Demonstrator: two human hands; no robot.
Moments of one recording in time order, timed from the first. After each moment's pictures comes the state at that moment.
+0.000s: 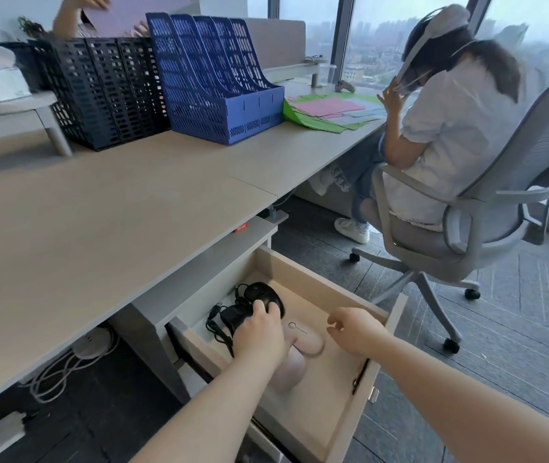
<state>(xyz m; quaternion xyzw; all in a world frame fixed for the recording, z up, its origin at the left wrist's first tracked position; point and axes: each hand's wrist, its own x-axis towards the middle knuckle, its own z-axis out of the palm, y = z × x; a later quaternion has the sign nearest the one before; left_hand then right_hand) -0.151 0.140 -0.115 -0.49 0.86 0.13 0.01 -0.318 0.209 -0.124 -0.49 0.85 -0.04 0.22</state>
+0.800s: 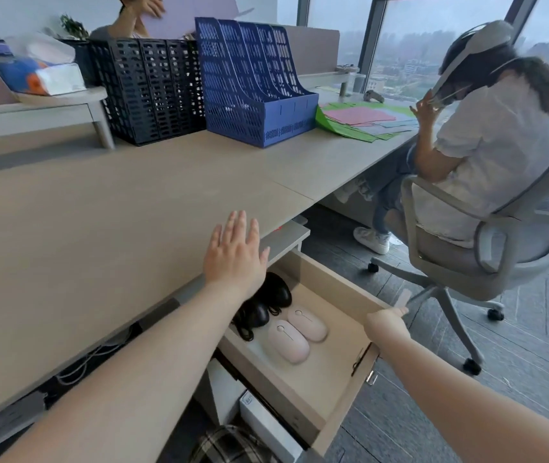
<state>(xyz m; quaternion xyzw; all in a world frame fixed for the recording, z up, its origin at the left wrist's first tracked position) -0.088 0.036 -0.047 -0.48 0.87 -0.04 -0.14 -0.288 0.166 -0.125 -0.22 0.96 -0.02 0.19</state>
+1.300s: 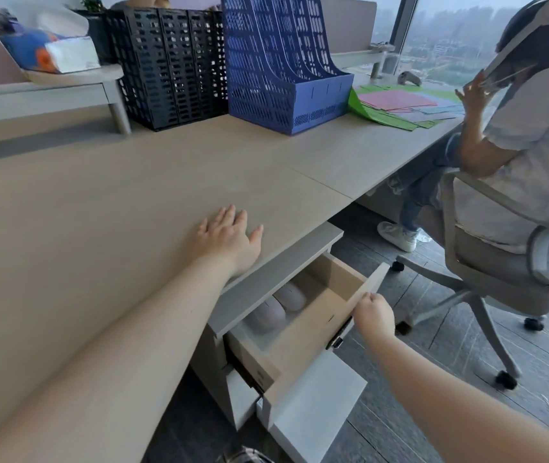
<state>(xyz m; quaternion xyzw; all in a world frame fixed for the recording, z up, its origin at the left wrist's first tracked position) -0.063 -0.048 -0.048 -0.56 0.82 0.08 -0.06 -0.258 0.094 -0.142 -0.13 0.83 -0.48 0.27</state>
